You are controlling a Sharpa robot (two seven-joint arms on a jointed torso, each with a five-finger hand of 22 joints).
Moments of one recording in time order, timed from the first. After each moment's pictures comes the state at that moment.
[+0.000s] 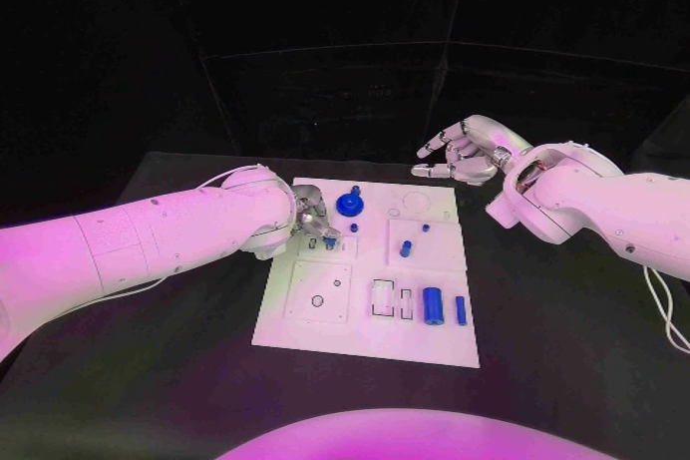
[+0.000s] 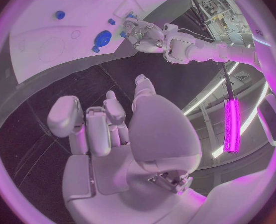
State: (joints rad) left arm 1.27 -0.57 -0.13 1.29 -1.07 0.02 -0.51; left_hand 1.20 -0.13 0.50 0.17 0.17 0.89 0.05 0.64 0.59 1.30 -0.03 1.06 0.94 1.47 -0.09 1.56 1.31 0.08 1.43 0.02 1.32 1.19; right arm 1.28 -0.85 -0.04 1.47 -1.01 -0.37 0.01; right_hand 1.31 -0.07 -0.19 0.26 0.36 0.85 0.16 0.23 0.07 1.30 0.07 1.18 1.18 1.47 -0.01 1.40 1.30 0.09 1.34 0.09 1.30 1.03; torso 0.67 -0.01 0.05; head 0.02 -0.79
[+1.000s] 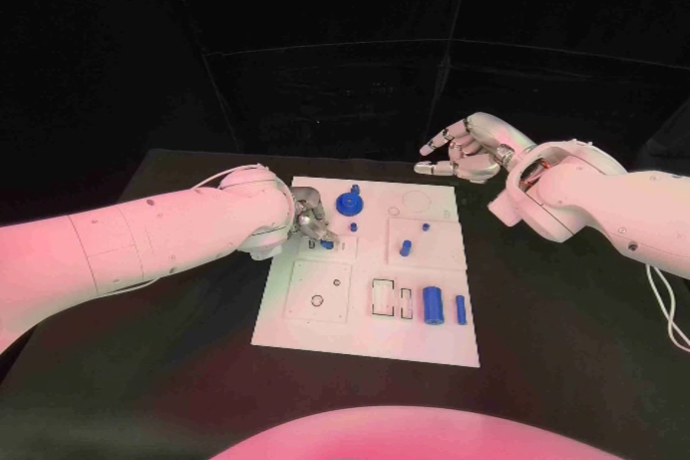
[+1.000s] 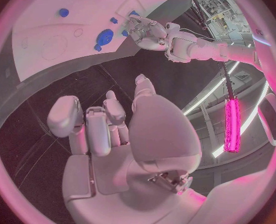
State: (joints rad) left arm 1.26 -0.60 -0.13 1.32 -1.09 0.06 -0.52; left_hand 1.18 -0.13 0.53 0.16 0.18 0.90 0.05 0.66 0.60 1.31 -0.03 1.07 0.94 1.47 -0.09 1.56 1.31 0.08 1.43 0.02 1.32 1.19; right arm 1.28 -0.84 -0.04 1.47 -1.00 -0.37 0.01; right_hand 1.31 -0.07 -0.19 0.26 0.36 0.85 0.16 0.23 0.07 1.30 0.07 1.18 1.18 1.47 -0.01 1.40 1.30 0.09 1.34 0.09 1.30 1.03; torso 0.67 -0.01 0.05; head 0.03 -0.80
